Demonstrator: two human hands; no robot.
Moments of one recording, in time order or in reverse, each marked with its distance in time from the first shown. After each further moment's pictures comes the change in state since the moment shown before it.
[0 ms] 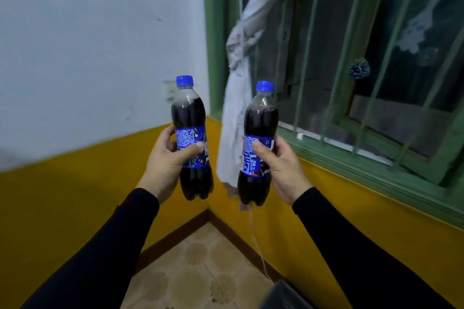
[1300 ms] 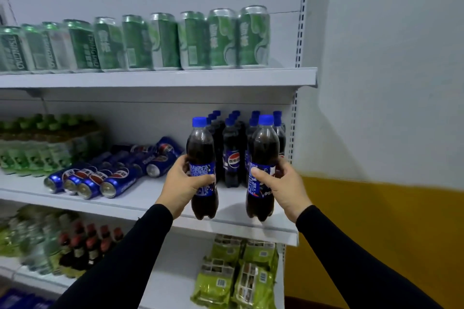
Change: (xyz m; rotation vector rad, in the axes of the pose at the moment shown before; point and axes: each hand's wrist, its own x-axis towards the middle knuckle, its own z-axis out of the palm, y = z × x) left_hand -0.344 0.216 -0.688 0.438 0.973 0.031; right_hand -0.150 0.067 0.792 0.106 -0.774 0.042
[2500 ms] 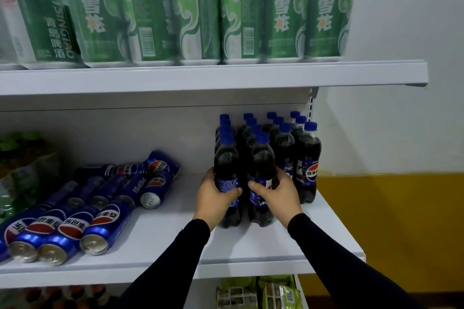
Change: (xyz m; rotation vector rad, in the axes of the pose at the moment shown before) left_hand 0.146 -0.097 -0.024 0.034 -0.199 0.103; right_hand 0.102 0.092 0.116 -0.299 0.298 0.007
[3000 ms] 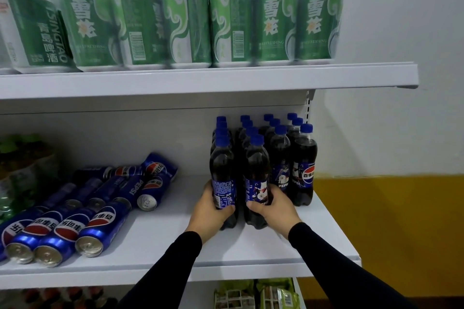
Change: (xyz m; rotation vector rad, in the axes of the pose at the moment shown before) left_hand -0.012 -0.020 -0.001 0.160 -0.129 -0.096; right_hand -0.005 0.028 -0.008 -0.080 -0.153 0.172
